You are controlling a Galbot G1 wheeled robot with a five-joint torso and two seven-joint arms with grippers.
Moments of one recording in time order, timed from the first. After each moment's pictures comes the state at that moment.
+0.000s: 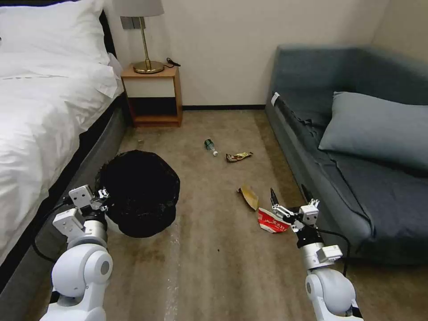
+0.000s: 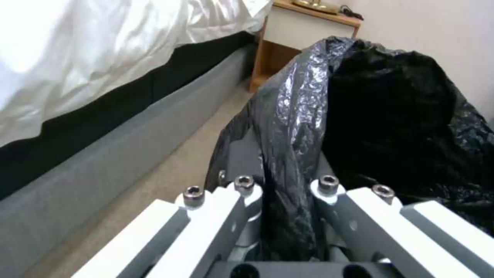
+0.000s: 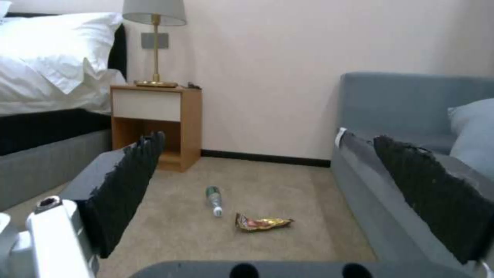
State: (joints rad) left arm 1.33 -1.41 -0.69 -2.18 -0.44 0.44 -0.39; right arm -1.41 1.47 0.61 1.88 0.12 0.26 -0.22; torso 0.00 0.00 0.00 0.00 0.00
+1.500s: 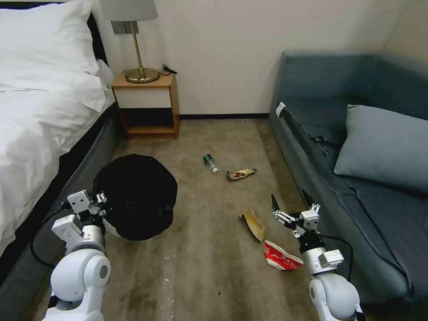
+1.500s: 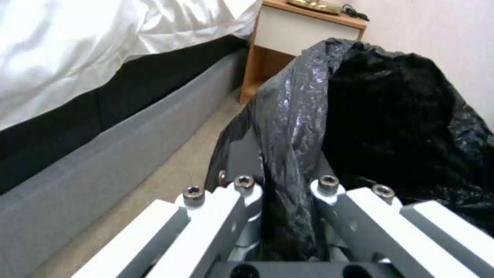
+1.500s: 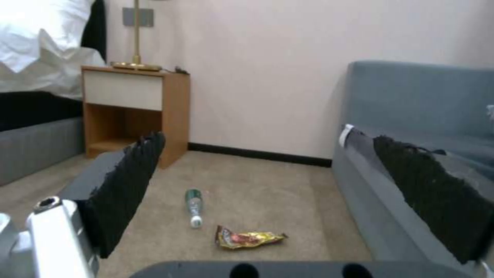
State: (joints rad) left arm 1.36 -1.40 -0.71 -2.15 -0.43 0.39 -0.36; right arm -1.43 1.45 0.63 1.85 0.10 0.27 -0.22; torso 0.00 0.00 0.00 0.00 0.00
